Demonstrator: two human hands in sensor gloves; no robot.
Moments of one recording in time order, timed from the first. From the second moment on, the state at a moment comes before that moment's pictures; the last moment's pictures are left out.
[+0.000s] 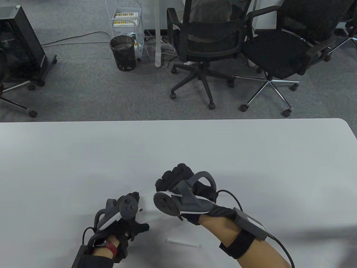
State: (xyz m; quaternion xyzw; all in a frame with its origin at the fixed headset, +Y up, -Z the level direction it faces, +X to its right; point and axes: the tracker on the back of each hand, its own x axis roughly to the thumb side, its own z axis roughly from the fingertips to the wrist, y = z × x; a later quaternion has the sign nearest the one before) left_hand -0.208 -0.784 -0.316 -0.19 -0.07 0.12 0.97; right_hand -0.018 -0.583 -0.295 -0.33 0.13 -0.94 0.05
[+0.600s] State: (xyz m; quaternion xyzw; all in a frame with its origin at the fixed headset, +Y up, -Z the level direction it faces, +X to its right) left_hand -0.207 -0.784 -0.315 -0.19 -0.07 0.12 0.97; right_hand -0.040 -0.628 -0.324 -0.32 0.09 -0.94 0.07
